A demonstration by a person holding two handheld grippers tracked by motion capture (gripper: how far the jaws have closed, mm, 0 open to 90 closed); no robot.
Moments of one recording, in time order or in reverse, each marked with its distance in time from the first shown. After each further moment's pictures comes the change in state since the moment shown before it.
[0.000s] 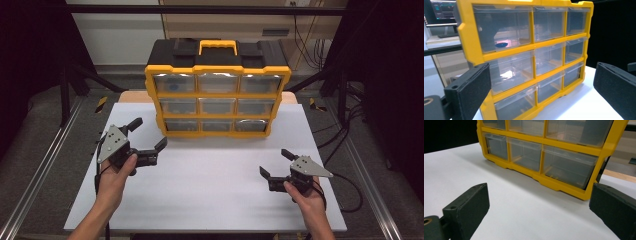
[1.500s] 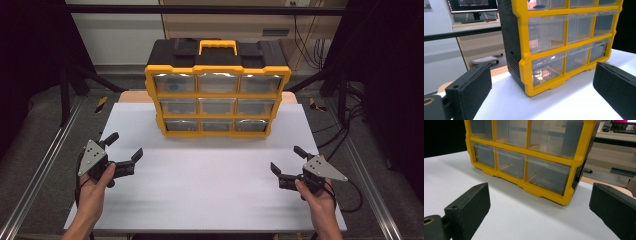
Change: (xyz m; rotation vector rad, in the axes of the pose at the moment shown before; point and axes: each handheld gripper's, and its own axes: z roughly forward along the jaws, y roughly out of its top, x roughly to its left) left arm 0.044 -0.060 -0.043 0.066 0.110 -0.009; right arm -0.017 0.002 -0.019 -0.074 -0.075 -0.023
